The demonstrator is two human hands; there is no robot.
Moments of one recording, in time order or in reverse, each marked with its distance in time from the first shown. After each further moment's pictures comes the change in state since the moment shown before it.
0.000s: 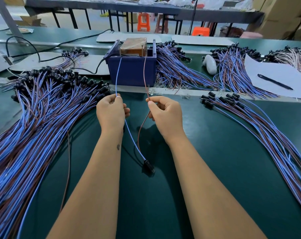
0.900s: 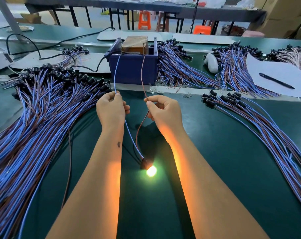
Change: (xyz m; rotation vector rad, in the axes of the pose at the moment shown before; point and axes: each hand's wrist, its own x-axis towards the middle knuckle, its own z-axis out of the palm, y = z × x) left_hand 0.000 0.002 0.000 -0.012 0.034 -0.014; right_hand 0.001 0.001 0.001 -0.031 -0.068 -0.018
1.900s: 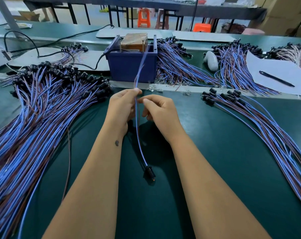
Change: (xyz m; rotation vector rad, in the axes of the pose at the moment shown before) left_hand -0.013 0.010 0.006 -0.097 -0.404 -0.088; right_hand -0.004 -0.004 0.002 0.101 -0.113 0.021
